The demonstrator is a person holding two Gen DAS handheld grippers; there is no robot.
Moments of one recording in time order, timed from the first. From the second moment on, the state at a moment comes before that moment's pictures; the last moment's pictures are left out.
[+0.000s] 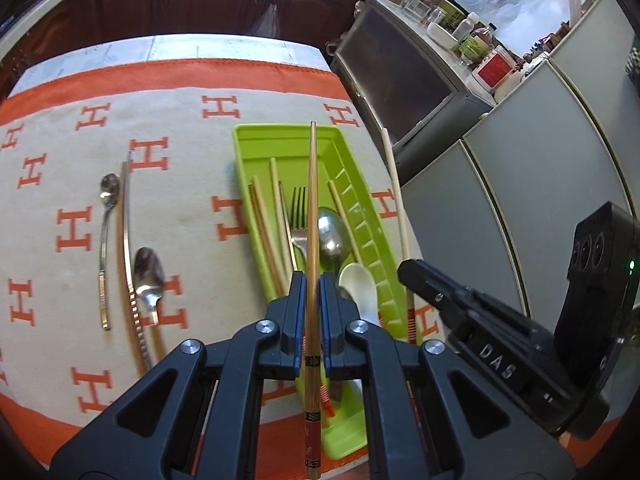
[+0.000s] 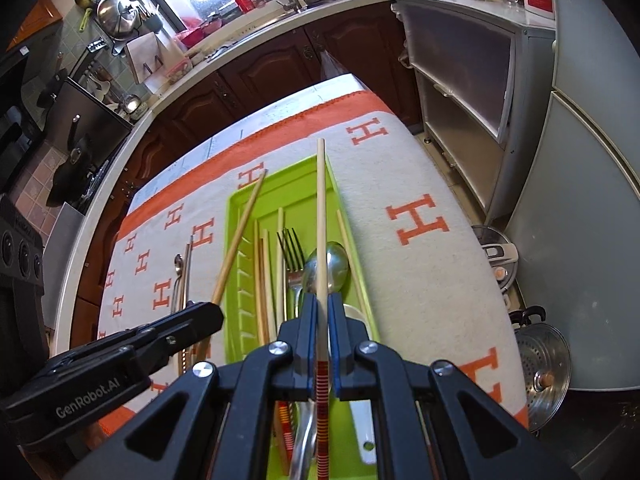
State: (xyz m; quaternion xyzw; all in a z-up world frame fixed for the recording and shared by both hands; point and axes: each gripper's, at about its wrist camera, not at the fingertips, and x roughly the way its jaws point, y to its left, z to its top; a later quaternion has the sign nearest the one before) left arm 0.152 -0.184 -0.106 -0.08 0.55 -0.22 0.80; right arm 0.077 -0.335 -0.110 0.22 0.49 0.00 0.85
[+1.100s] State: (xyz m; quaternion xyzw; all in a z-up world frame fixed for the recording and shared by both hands) left arm 0.136 -0.145 -0.111 -0.03 0.54 -0.18 0.82; right arm 0.058 -0.291 -0.093 0.20 0.49 0.04 0.85
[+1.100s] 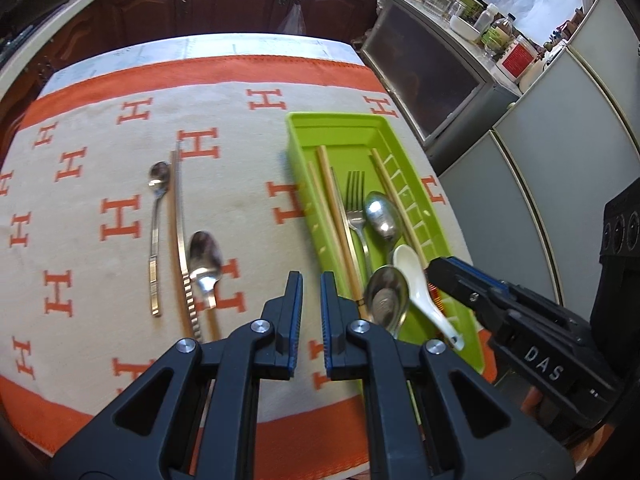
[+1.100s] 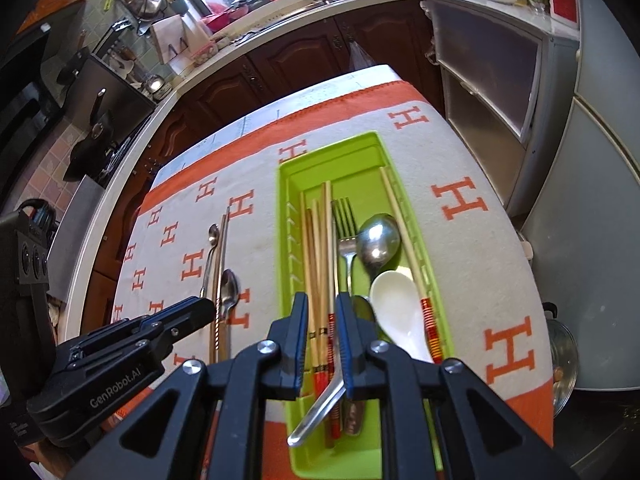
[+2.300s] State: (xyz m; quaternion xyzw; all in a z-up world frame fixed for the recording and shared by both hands) left arm 0.126 0.035 -0.101 -0.09 0.49 -0.08 0.86; right arm 0.101 -0.177 -0.083 0.14 0.51 0.11 0.84
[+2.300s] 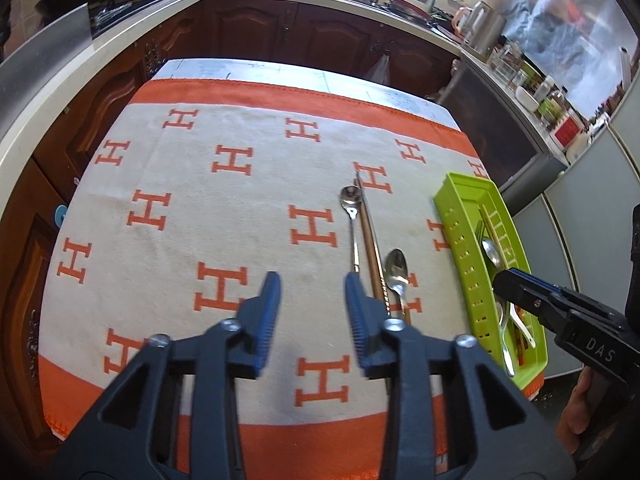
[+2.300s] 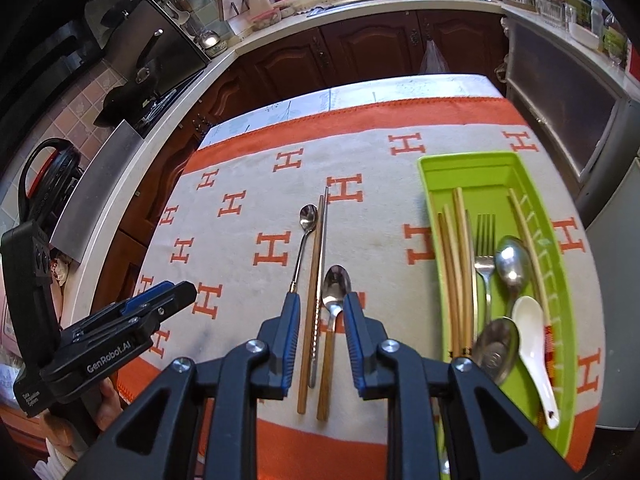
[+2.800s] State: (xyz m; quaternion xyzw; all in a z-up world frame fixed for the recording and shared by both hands) left arm 0.171 0.009 -0.148 -0.07 0.53 -0.11 0.84; right arm 0.150 -0.173 -0.124 0.17 0.53 0.12 0.82
